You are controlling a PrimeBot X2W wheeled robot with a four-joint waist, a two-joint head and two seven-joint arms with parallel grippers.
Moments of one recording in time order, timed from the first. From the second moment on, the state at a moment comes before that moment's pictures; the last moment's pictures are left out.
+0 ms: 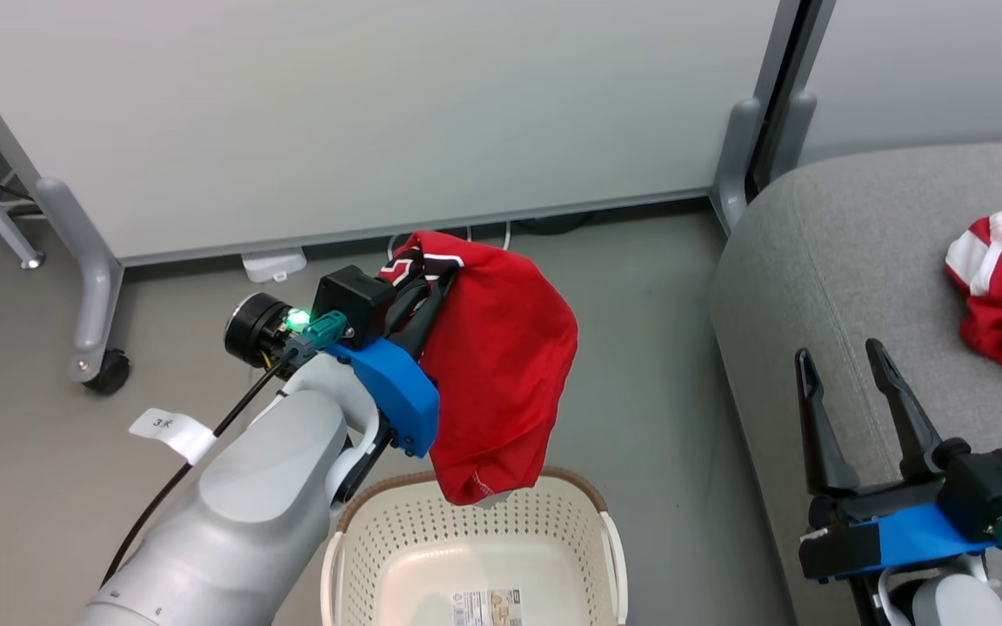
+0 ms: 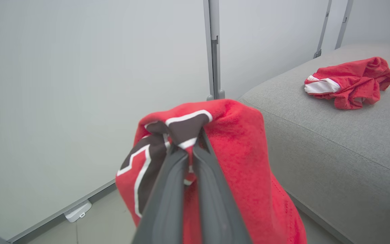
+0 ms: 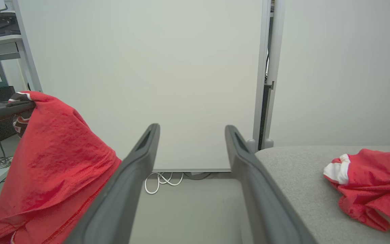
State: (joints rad) left arm -0.79 0.20 -0.94 0.83 -0.67 -0.11 -0.26; right arm -0.11 -0.06 -0.02 0.12 0.11 0.13 -0.26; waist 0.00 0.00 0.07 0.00
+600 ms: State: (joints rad) left arm -0.76 0.19 -0.88 0.66 -0.60 -0.11 -0.26; right arm -0.06 -0.05 -0.01 0.13 0.12 0.13 -0.26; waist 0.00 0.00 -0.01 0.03
